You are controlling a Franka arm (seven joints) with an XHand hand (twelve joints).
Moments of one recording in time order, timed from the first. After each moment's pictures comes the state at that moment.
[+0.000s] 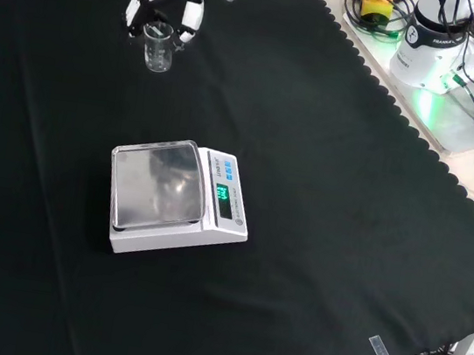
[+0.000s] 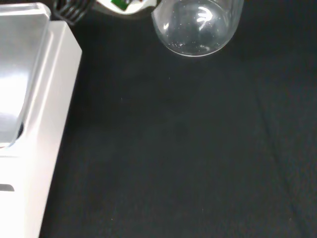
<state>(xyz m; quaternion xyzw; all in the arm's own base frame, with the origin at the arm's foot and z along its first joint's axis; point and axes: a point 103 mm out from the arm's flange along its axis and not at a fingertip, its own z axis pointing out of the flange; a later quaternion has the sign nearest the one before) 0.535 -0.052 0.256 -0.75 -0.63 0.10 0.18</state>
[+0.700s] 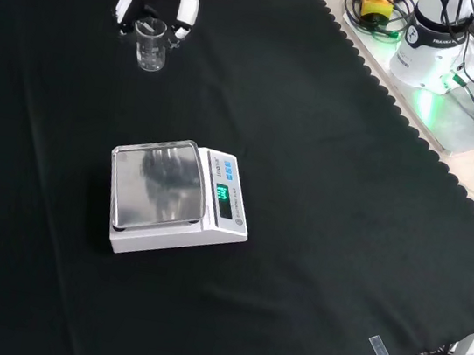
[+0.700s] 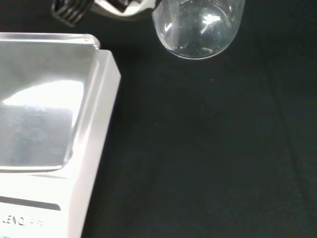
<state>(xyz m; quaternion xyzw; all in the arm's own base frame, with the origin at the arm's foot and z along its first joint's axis) 0.559 -0.019 0.285 -0.73 -0.65 0.10 0.17</state>
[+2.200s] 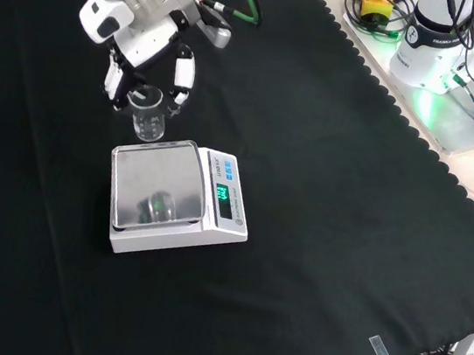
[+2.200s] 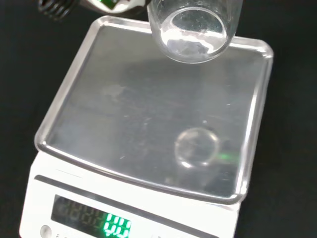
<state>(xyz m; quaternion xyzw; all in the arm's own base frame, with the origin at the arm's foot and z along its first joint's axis) 0.614 0.116 0.273 -0.66 -0.72 0.13 0.19</state>
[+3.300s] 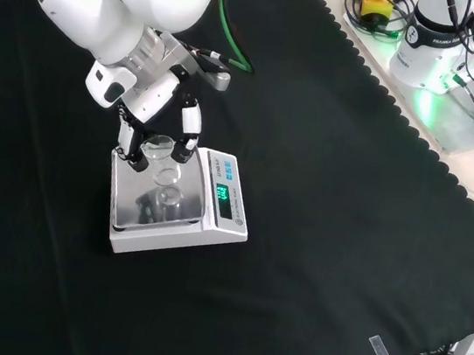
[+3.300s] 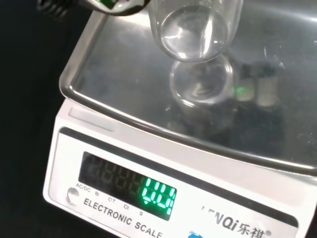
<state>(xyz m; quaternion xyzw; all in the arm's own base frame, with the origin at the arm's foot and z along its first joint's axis) 0.618 0.150 0.210 -0.62 -0.74 0.15 0.24</state>
